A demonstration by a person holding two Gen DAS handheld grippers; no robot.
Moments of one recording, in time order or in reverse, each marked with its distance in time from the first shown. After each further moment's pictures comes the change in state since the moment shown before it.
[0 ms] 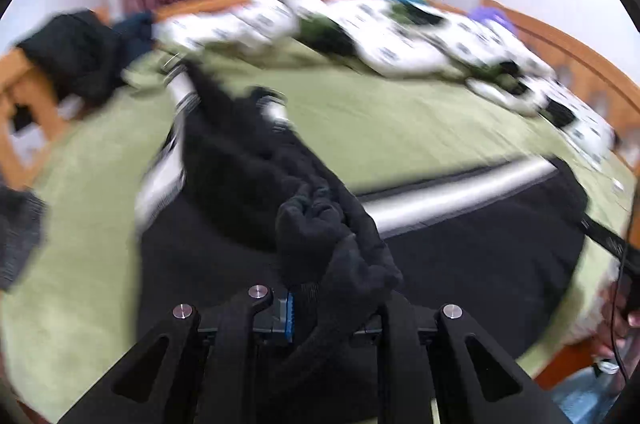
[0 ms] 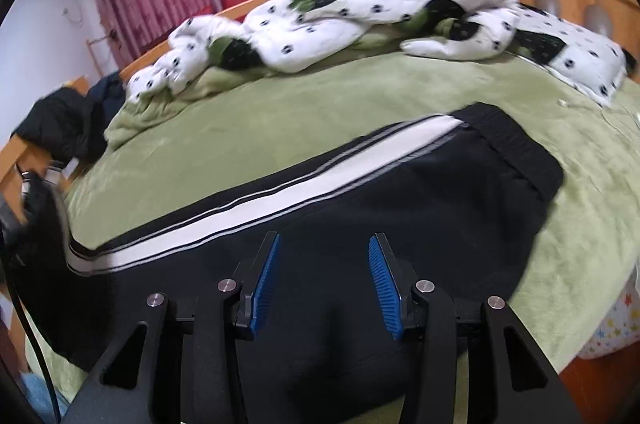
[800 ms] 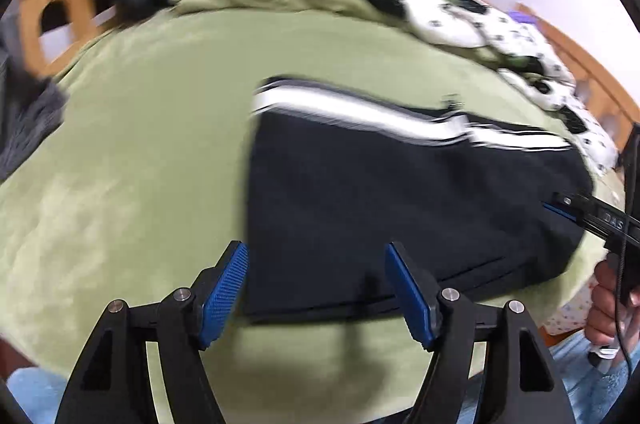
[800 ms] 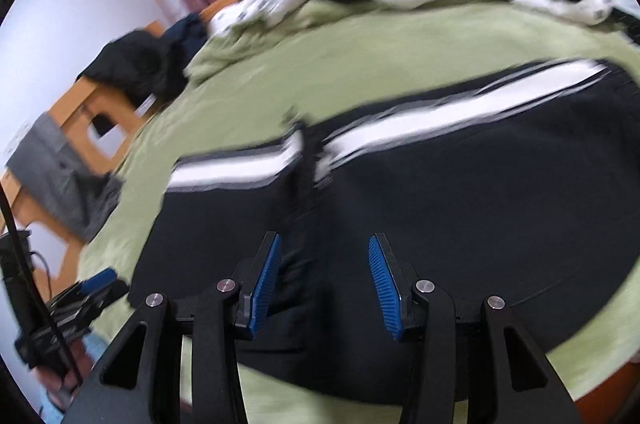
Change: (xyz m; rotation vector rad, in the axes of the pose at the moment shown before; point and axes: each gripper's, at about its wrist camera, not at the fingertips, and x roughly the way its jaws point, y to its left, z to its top) left arm -0.037 0.128 -0.119 -0.197 0.097 0.027; right arm 0.029 0.129 -0.070 -0.151 0.243 0.282
